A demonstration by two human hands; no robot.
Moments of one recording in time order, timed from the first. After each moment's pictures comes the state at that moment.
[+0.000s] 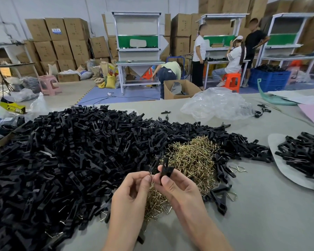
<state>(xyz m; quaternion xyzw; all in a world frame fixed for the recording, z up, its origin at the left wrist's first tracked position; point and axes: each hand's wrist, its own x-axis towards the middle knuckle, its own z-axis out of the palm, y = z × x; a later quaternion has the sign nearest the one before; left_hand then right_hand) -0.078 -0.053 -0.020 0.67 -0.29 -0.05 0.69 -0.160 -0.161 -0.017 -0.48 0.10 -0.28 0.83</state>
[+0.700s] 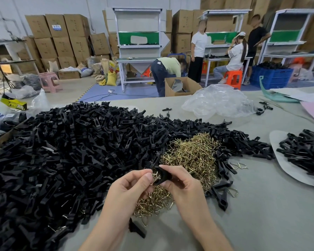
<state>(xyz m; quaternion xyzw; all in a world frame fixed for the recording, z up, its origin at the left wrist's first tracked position) -0.067 -0.039 -0.001 0.60 -0.23 -0.25 0.73 -0.166 -0.166 -0.024 -0.71 0.14 -0.35 0.60</state>
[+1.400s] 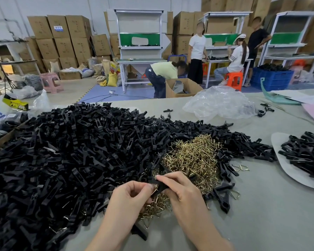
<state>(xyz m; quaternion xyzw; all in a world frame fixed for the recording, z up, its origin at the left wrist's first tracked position) -0.065 -0.036 -0.012 0.74 -0.23 -0.20 0.61 -0.166 -0.165 -0.040 -0.87 0.13 -0.37 0.29</state>
